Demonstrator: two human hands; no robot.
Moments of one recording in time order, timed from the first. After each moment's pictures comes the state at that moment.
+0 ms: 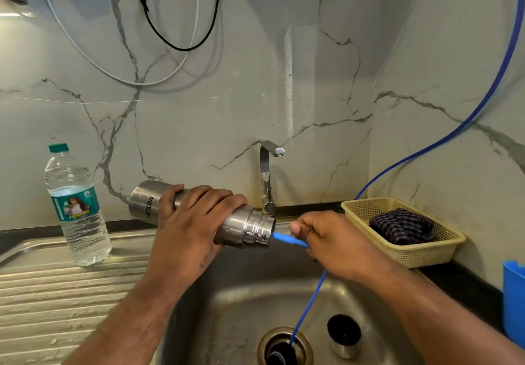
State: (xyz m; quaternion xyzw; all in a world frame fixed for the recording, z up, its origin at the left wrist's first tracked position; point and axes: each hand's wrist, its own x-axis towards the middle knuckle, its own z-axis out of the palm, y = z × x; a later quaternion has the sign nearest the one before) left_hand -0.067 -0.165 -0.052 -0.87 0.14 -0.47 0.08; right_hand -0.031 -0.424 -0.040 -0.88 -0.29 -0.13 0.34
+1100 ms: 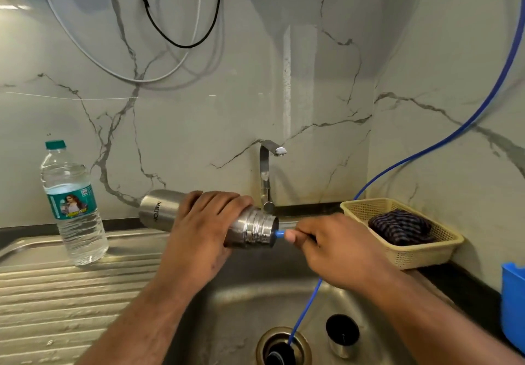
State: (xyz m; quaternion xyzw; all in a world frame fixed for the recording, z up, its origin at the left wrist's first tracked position) left_hand -0.067 -0.177 -0.053 -0.89 0.13 -0.43 0.01; right_hand -0.035 -0.425 -0.042 -0.90 -0.31 -0.25 0.15
